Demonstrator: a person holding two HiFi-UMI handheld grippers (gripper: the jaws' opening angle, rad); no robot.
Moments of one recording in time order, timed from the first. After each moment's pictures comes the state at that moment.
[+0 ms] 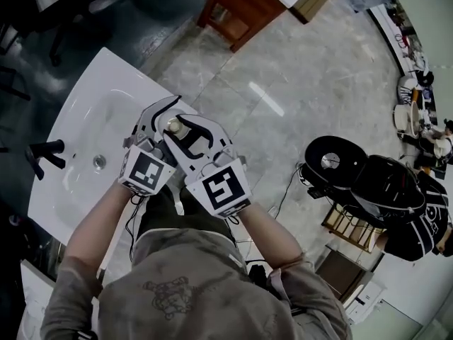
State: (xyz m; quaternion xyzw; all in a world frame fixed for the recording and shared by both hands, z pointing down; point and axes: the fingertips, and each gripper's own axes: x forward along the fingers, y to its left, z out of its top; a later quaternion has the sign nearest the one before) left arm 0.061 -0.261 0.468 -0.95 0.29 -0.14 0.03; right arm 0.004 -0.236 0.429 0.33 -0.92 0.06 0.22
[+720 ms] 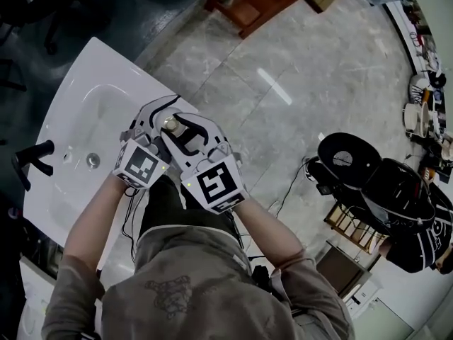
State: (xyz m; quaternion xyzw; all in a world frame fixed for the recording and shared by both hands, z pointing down) left arm 0.067 -0.274 0.558 -0.95 0.24 -0.18 0.01; right arm 0.009 -0.256 0.517 0.31 -0.92 0.11 0.23
